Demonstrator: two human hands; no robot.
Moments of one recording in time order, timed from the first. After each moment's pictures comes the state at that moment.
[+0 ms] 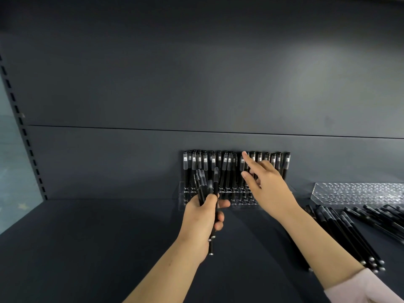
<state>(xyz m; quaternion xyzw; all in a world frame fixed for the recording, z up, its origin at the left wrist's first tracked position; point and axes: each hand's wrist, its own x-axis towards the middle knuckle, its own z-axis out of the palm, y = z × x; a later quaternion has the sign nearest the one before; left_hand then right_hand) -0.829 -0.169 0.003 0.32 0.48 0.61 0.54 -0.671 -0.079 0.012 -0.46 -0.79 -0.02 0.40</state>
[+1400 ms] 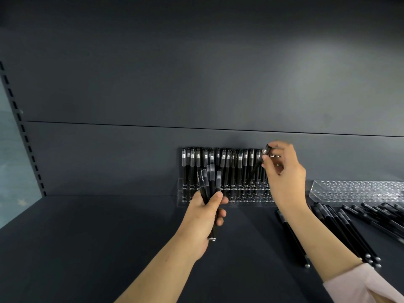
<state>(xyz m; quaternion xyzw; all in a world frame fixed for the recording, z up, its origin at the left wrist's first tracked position) -0.828 -0.168 -0.004 0.38 0.48 0.58 0.53 -0.662 -0.088 0.026 -0.42 -0.64 0.08 0.63</state>
